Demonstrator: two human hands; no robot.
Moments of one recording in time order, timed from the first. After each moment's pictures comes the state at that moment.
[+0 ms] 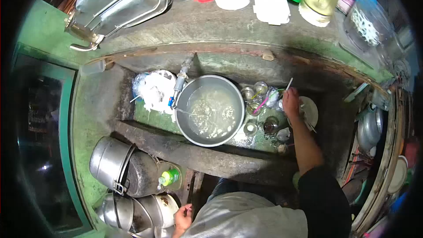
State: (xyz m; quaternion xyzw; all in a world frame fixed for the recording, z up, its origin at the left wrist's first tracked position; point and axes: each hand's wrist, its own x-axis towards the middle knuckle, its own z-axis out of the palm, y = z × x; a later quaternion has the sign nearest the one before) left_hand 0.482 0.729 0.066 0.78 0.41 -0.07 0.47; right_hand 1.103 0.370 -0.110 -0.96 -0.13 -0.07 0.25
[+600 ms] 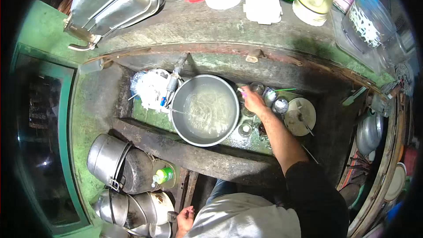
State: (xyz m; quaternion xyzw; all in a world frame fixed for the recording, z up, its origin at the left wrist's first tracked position) left_hand 0.483 0.677 0.062 0.71 0.48 -0.08 0.50; right_hand 1.098 0.507 -0.077 -0.88 -0.20 0.19 0.39
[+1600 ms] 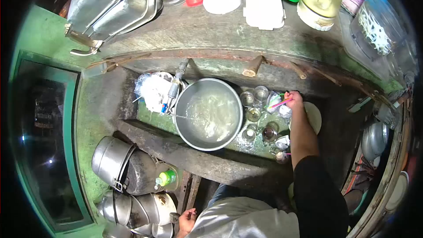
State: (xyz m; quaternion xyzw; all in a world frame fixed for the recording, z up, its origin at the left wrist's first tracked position) left_hand 0.502 0.673 0.069 0.71 0.50 -0.11 0.49; right_hand 1.209 0.343 -0.268 -0.17 0.45 0.21 0.85
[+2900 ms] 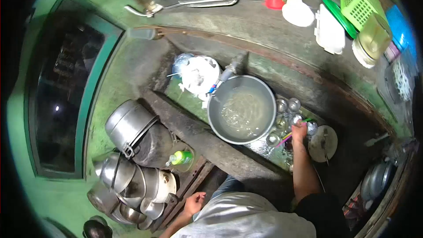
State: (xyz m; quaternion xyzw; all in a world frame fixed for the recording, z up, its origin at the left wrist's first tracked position) left_hand 0.521 0.658 0.058 0.73 0.50 -0.11 0.45; right_hand 1.060 0.436 -0.234 -0.84 0.11 0.04 0.53
